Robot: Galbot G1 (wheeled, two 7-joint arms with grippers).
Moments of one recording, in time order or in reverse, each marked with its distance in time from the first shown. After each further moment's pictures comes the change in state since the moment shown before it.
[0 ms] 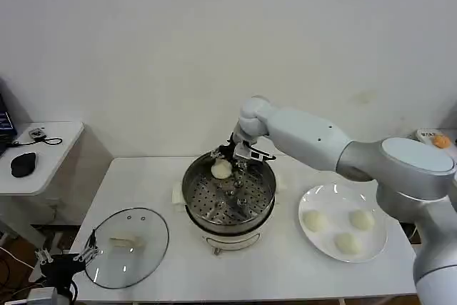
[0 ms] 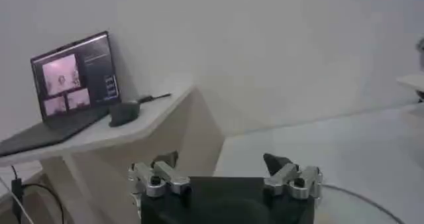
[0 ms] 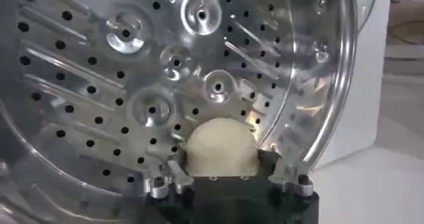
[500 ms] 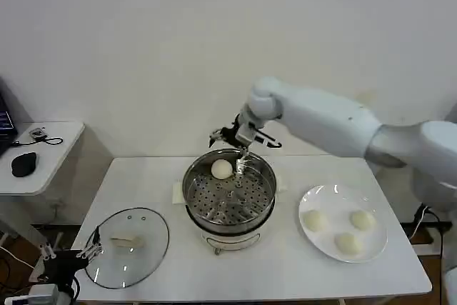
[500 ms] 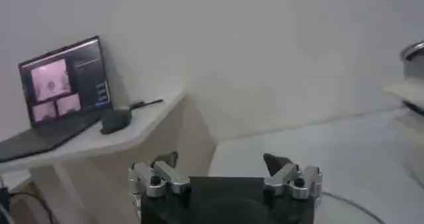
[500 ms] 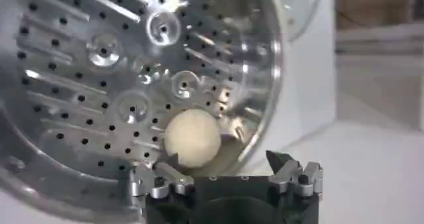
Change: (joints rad) left arm -0.005 0.042 0.010 -0.025 -0.017 0.016 0.016; right arm 0.186 -0.259 -0.062 0.291 0.316 -0.330 -0.070
